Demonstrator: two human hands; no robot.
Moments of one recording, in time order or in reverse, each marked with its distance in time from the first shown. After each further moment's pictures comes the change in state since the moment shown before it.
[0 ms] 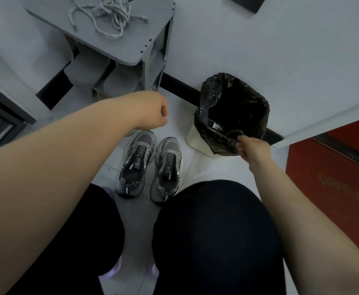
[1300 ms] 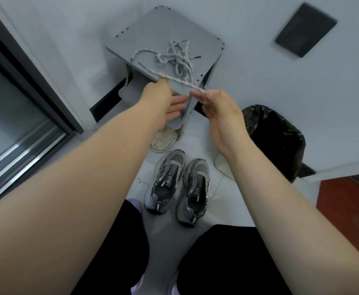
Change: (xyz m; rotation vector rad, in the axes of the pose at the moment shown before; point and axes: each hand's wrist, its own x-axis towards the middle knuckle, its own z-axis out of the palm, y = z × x) left_hand -0.004 -0.052 -0.048 -1.624 0.385 -0.460; right_hand -0.145 -0.125 0.152 0.352 -0.750 -0.532
